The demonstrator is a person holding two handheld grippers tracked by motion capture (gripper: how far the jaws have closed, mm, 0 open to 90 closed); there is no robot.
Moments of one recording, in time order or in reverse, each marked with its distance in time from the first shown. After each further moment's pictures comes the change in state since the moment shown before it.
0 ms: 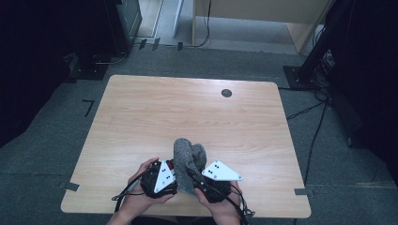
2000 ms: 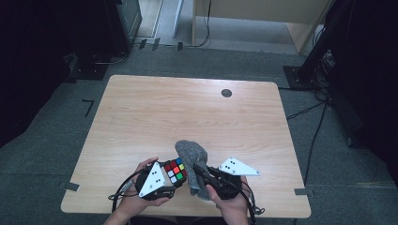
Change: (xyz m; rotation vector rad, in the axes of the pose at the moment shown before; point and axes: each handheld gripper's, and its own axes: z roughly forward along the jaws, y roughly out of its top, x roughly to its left) left arm 0.007 0.001 -0.021 -0.224 -0.120 -0.032; right arm -0.029 -0.005 -0.015 -0.067 0.108 0.151
